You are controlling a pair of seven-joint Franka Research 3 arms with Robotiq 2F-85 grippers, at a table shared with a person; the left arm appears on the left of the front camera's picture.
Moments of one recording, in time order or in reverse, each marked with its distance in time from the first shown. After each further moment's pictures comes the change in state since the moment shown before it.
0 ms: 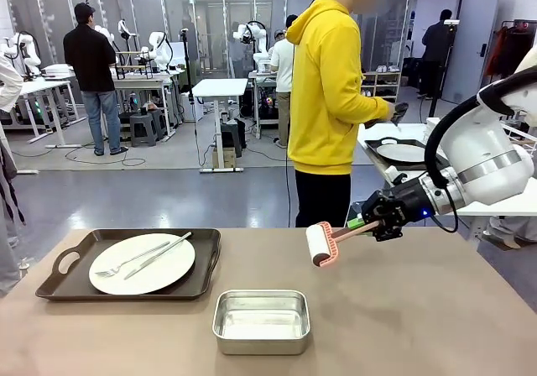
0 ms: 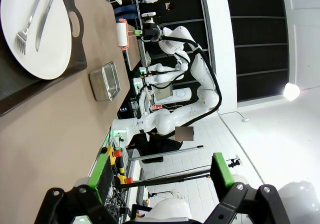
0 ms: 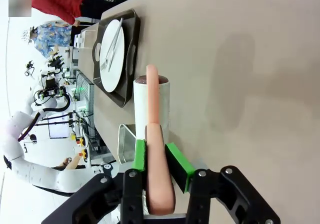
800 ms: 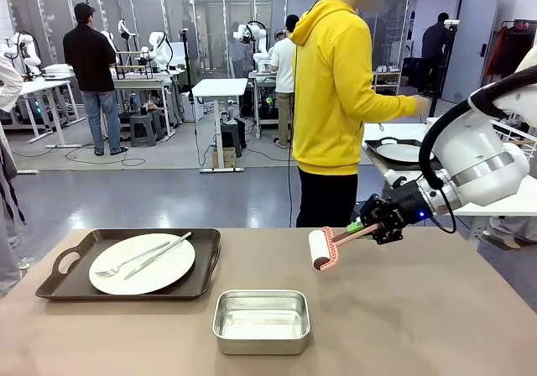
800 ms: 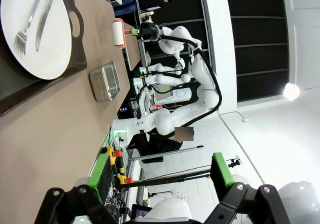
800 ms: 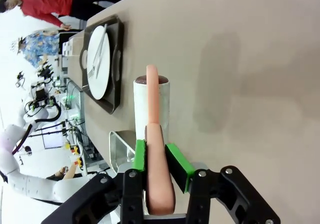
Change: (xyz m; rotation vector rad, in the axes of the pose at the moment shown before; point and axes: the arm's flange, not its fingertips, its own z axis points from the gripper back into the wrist) left arm 0.000 0.000 0.000 0.000 0.000 0.000; right arm 0.003 -0.003 -0.010 -0.075 -0.016 -0.053
